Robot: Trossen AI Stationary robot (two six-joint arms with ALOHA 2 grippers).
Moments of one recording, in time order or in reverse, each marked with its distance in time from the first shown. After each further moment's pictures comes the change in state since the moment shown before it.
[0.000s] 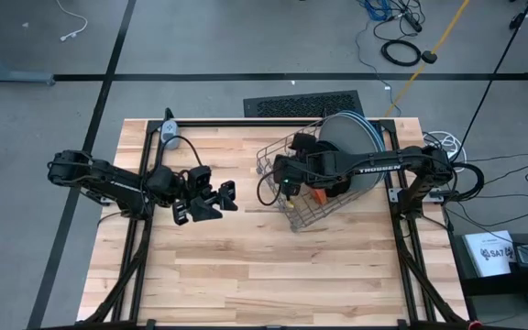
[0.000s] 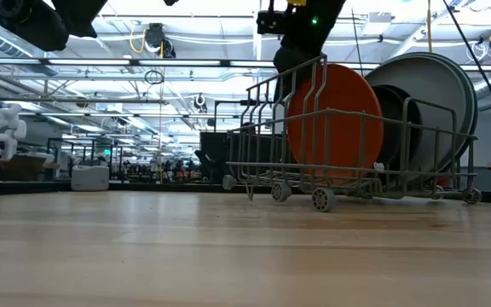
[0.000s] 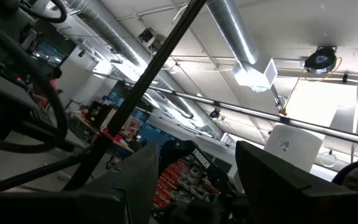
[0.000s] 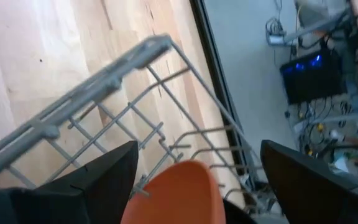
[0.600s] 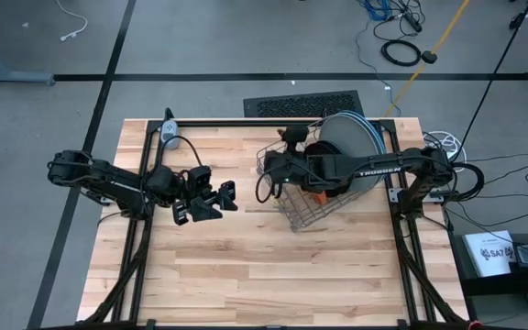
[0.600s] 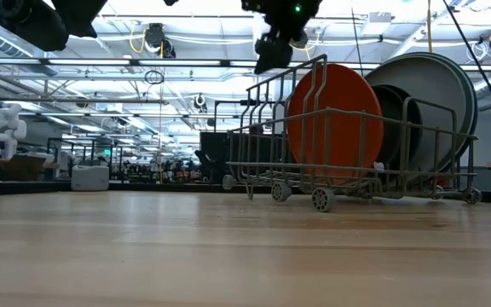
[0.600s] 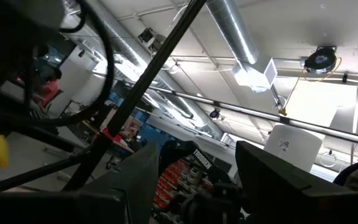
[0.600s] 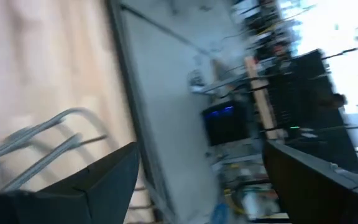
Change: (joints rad) left arm 0.000 0.000 0.000 0.000 0.000 0.000; right arm 0.020 0.000 0.000 0.338 0.257 -0.411
